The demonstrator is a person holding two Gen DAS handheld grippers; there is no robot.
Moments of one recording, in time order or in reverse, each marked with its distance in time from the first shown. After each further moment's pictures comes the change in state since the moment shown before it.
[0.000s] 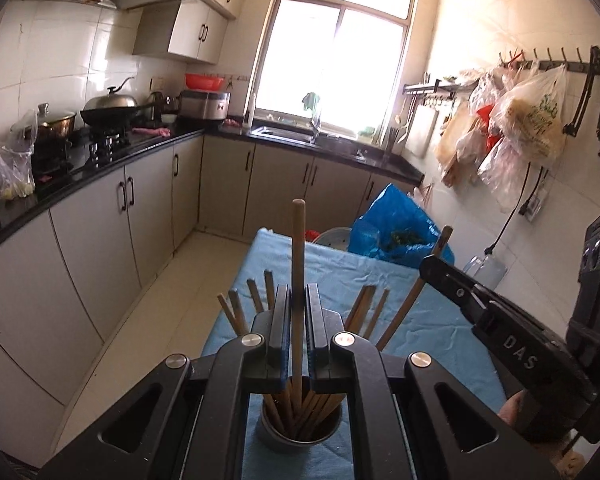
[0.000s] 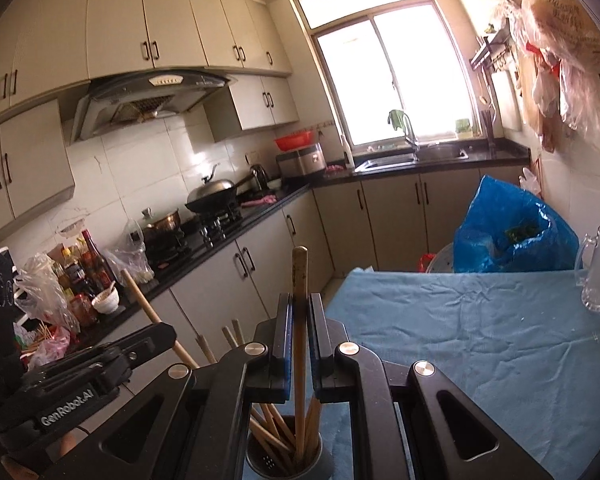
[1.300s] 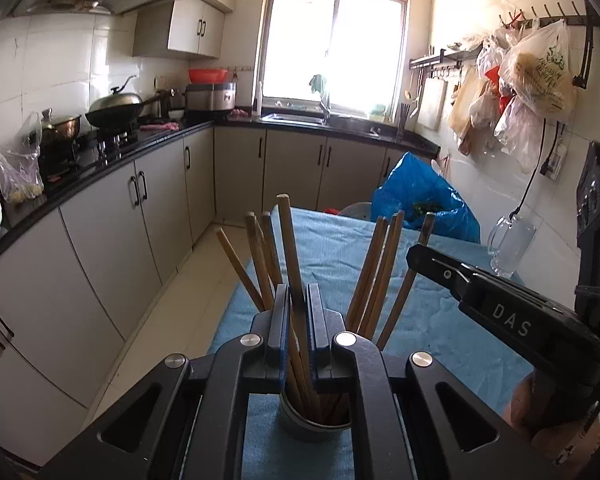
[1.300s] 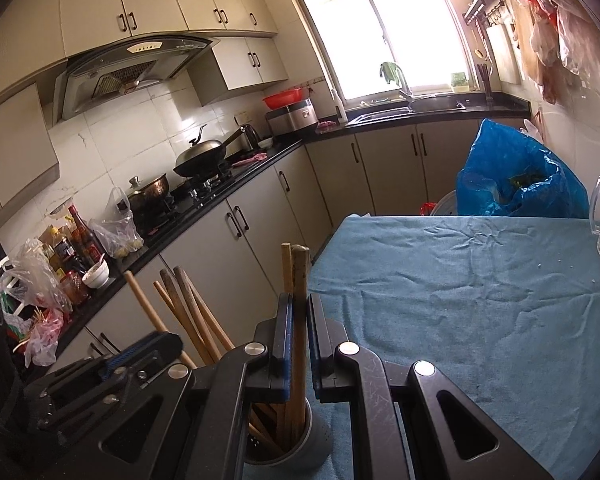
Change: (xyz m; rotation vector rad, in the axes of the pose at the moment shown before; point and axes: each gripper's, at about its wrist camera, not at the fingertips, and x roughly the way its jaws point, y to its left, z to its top) left arm 0.026 -0.004 -0.044 0.081 0.018 0.077; right arm 0.039 -0.026 -0.042 0.066 0.121 0.000
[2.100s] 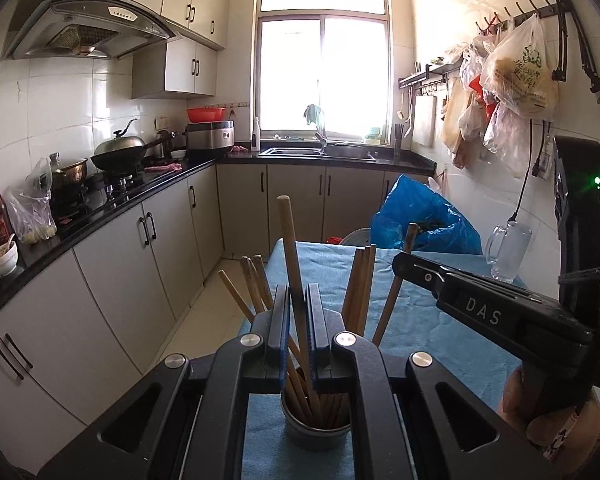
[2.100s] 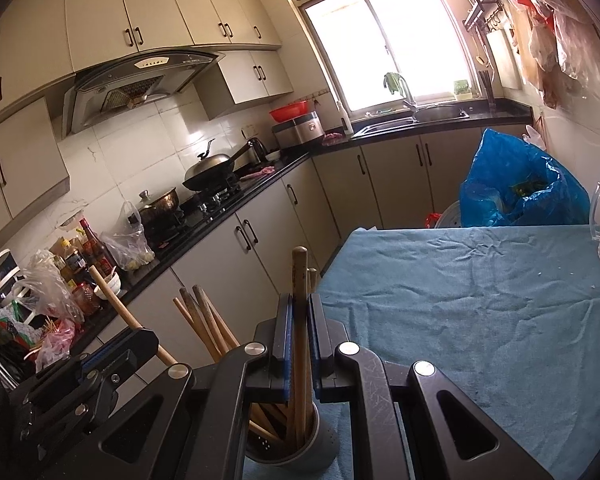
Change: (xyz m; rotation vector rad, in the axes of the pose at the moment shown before) left arm -0.037 -0.018 0.003 0.078 -0.108 0.037; right arm -0.018 0.005 0.009 0.008 -0.036 0.033
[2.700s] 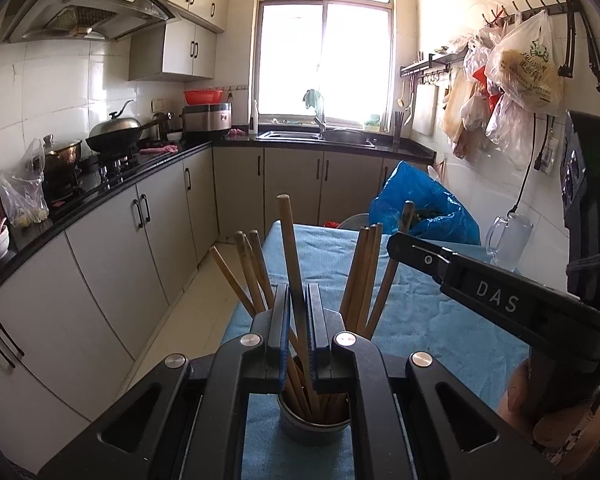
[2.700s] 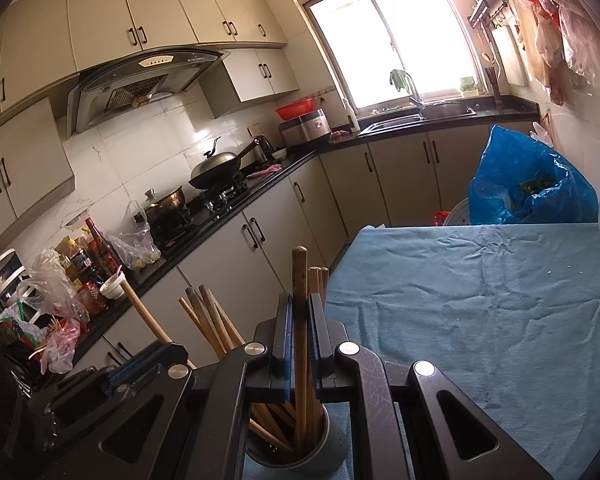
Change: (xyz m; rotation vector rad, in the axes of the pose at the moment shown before) left arm 0.021 0.003 -0.009 -0.026 0.064 -0.022; right arm 0.008 0.003 0.001 0.000 0.011 0.029
